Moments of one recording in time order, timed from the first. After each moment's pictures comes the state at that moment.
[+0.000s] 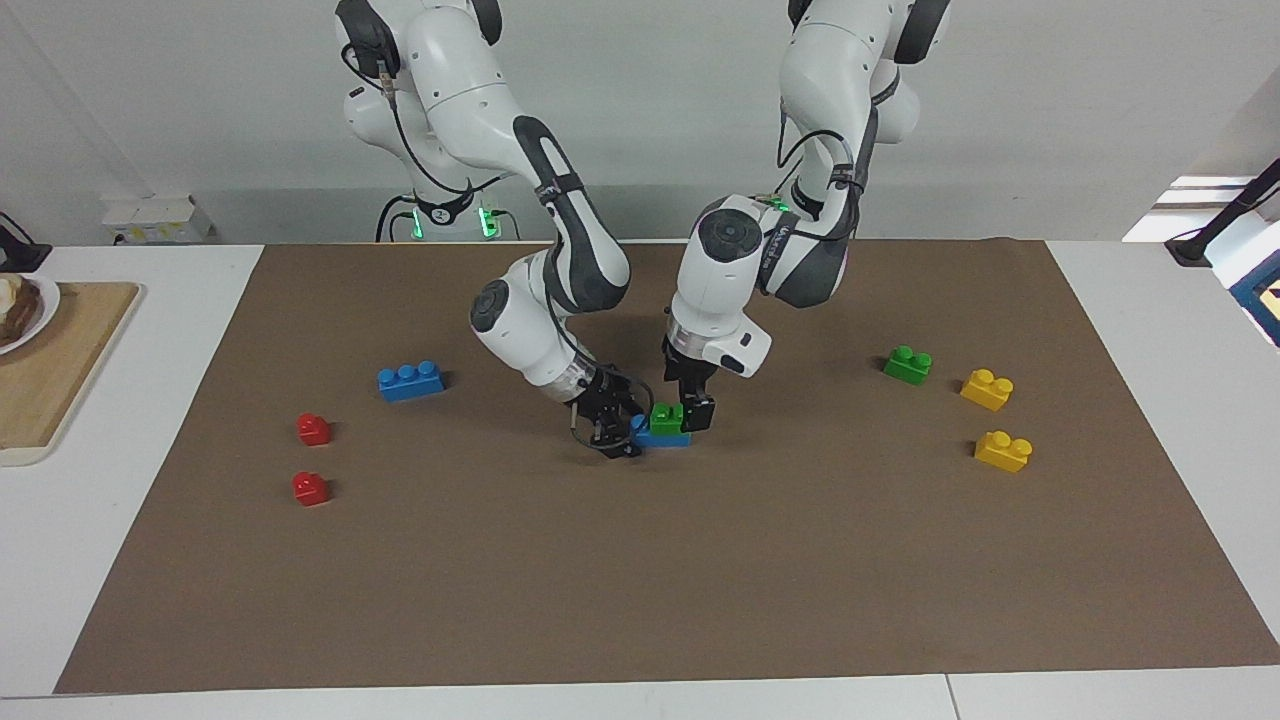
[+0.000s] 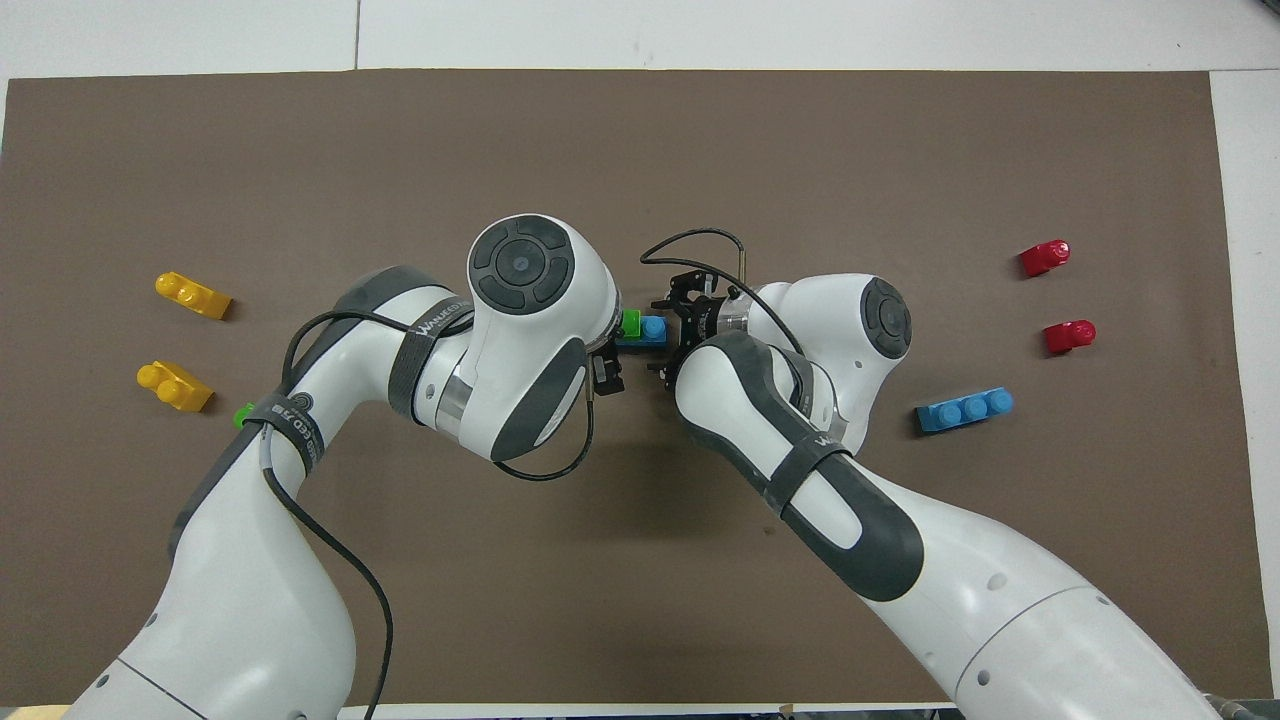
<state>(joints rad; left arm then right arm) -0.53 0.39 -0.11 -1.73 -0.03 2.22 -2.32 0.48 0.47 0.02 -1.92 0.92 2.59 1.37</state>
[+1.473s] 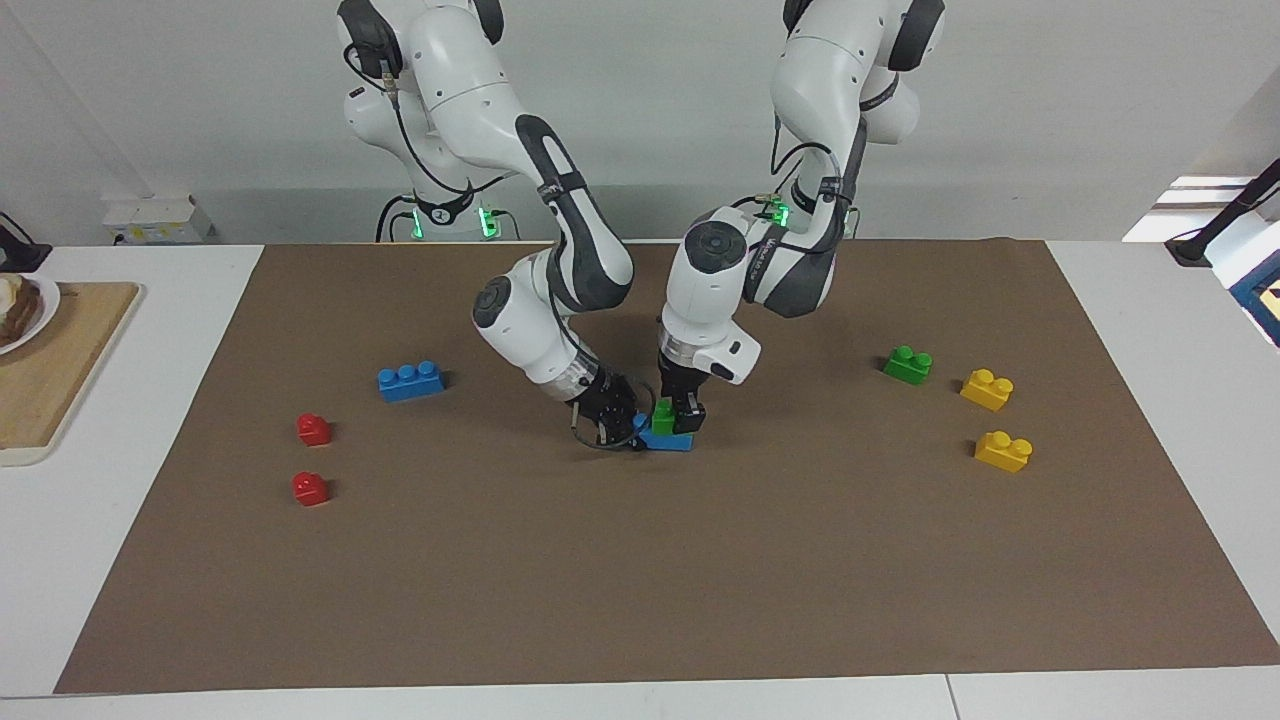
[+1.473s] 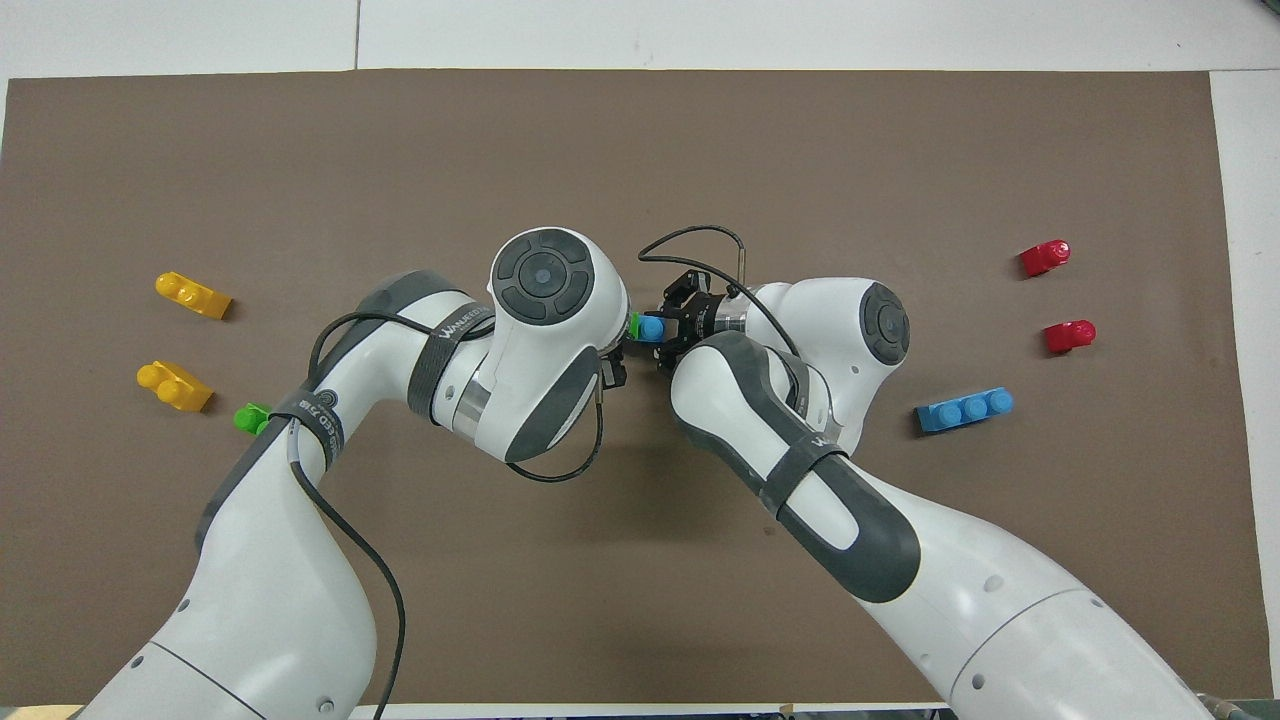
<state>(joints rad) -0.54 0.42 -0.10 -1.73 0.00 2.26 -2.33 0.49 0.47 0.02 -1.91 0.96 2.63 1.36</state>
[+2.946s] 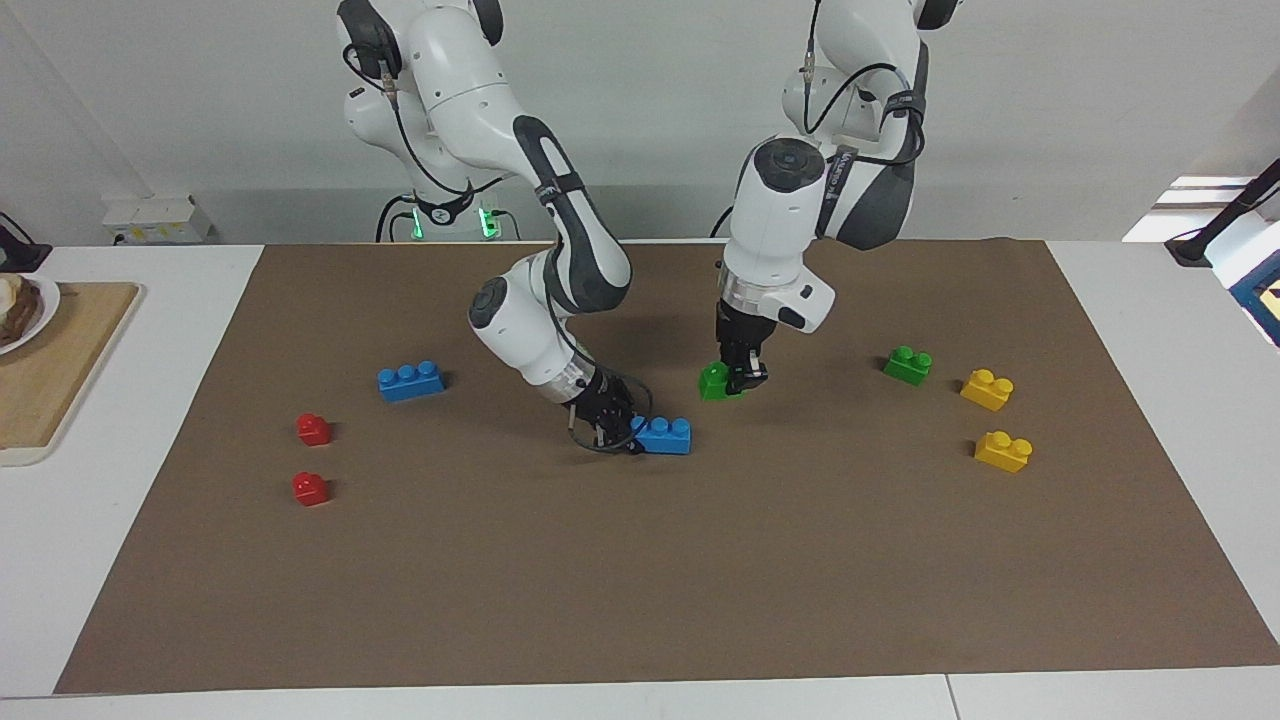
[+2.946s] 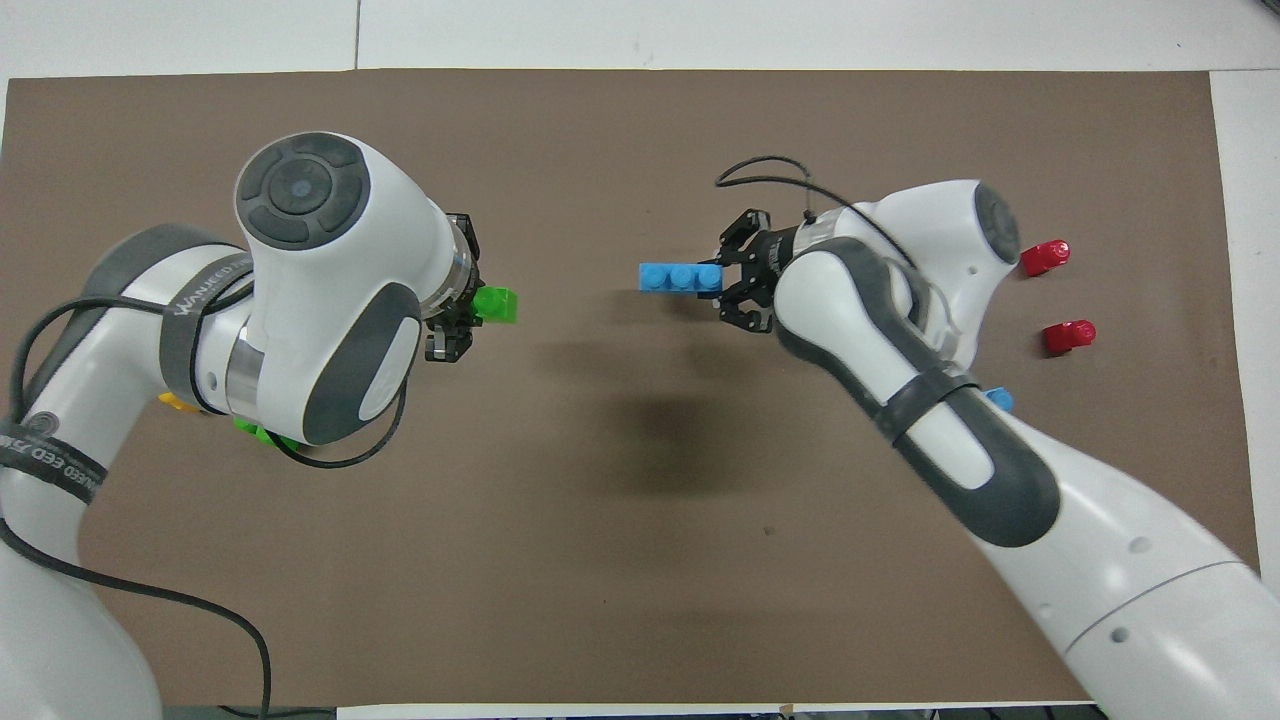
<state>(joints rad) -0.36 0.21 -0.08 -1.74 0.02 2.00 -1.83 0.29 0.45 -0.01 -1.75 0.80 2.29 1.33</state>
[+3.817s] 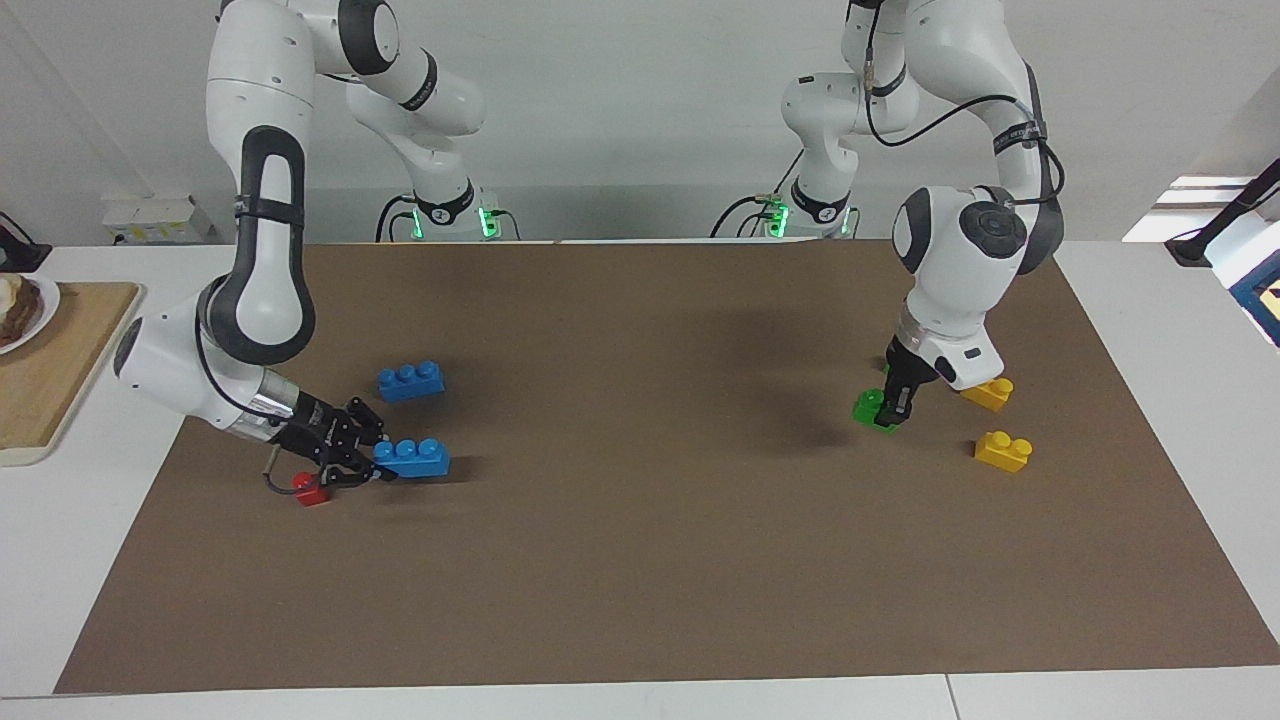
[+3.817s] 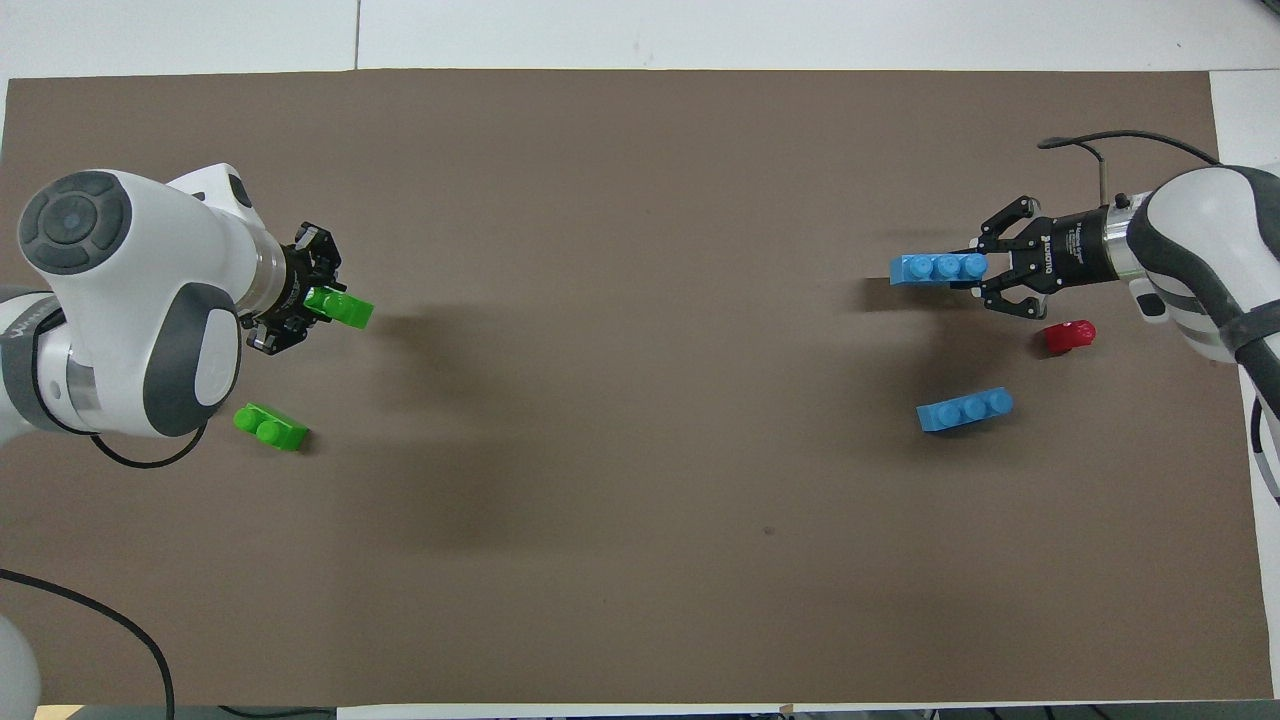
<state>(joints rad) -0.09 0.17 -0.08 -1.98 0.01 2.24 -1.24 -0.17 0.46 -0.01 -1.78 0.72 2.03 0.98</state>
